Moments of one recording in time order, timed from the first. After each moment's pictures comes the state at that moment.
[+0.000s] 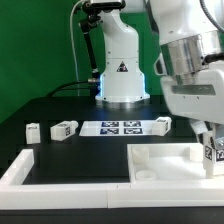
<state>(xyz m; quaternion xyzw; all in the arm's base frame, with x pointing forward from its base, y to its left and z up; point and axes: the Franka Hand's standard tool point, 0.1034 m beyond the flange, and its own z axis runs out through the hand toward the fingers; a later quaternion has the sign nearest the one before) 0.625 0.115 0.077 -0.75 0.64 0.00 0.13</state>
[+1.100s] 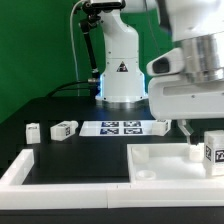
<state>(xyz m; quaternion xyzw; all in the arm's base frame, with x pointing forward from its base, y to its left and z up) 0.629 0.125 0.085 -0.99 0.16 -0.03 0.07</state>
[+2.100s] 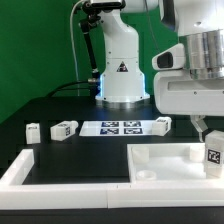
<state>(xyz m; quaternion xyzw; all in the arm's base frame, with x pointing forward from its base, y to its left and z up) 0.628 0.121 0.082 -0.87 0.48 0.00 0.09</state>
